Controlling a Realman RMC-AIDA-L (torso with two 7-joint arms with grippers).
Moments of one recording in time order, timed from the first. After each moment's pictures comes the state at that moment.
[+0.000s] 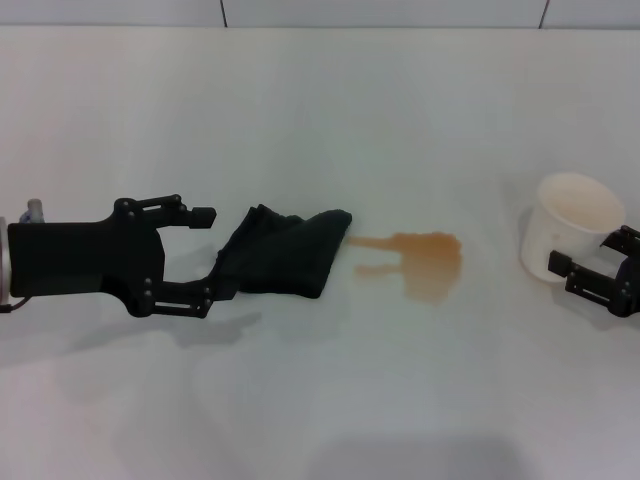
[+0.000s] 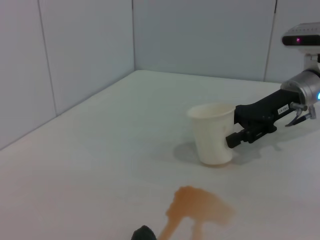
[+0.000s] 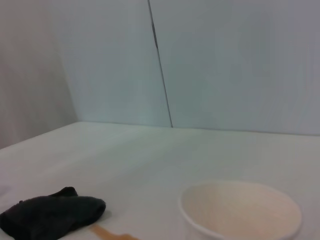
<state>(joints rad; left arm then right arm) -0.40 -2.06 0.90 0.93 1.98 1.63 -1.32 0.25 2.01 -0.92 -0.40 -1.42 -1.28 0.97</state>
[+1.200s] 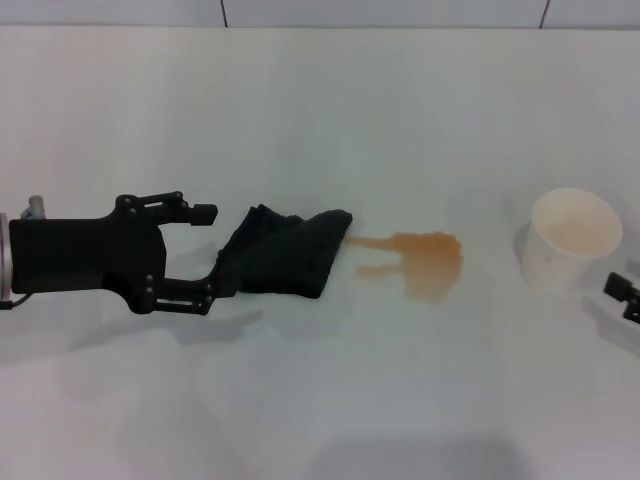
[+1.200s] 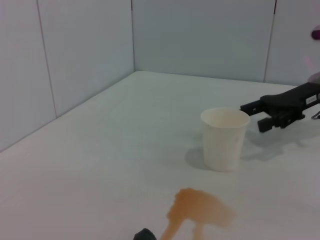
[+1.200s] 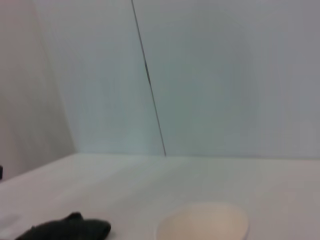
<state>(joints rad) -0.41 -2.06 0.90 0.93 1.98 1.63 -1.33 0.11 2.00 -0.83 -0.45 -1.42 -1.46 0.96</state>
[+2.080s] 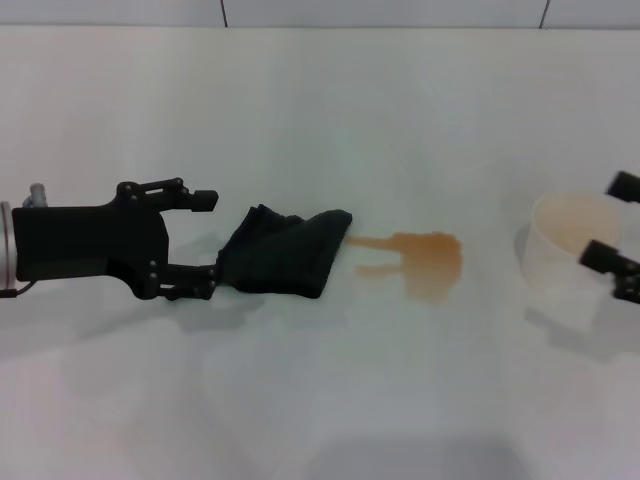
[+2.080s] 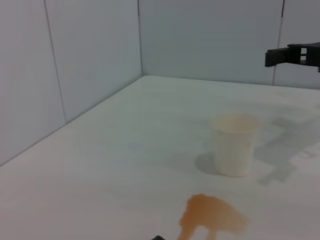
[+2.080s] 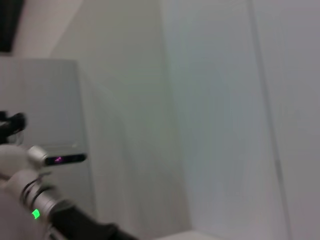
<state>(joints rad) -0.42 -2.06 0.90 0.93 1.97 1.60 -1.32 0.16 2.01 -0.86 -0.67 -1.42 -1.78 1.05</state>
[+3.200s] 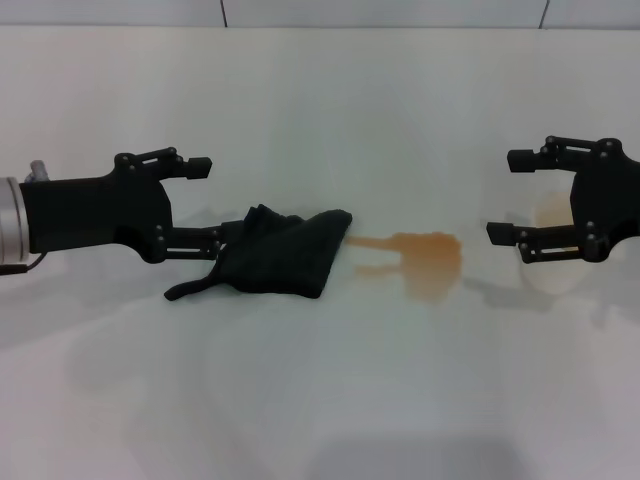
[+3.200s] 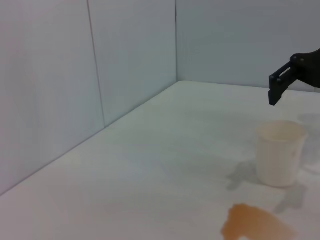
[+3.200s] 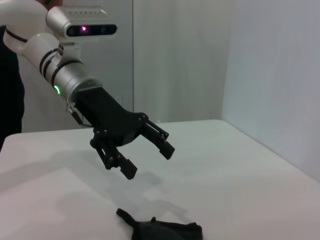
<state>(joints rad) -0.44 -2.07 0.89 0.90 1.94 1.49 -1.33 0.23 2.01 -1.13 -1.23 -1.69 -1.48 1.46</state>
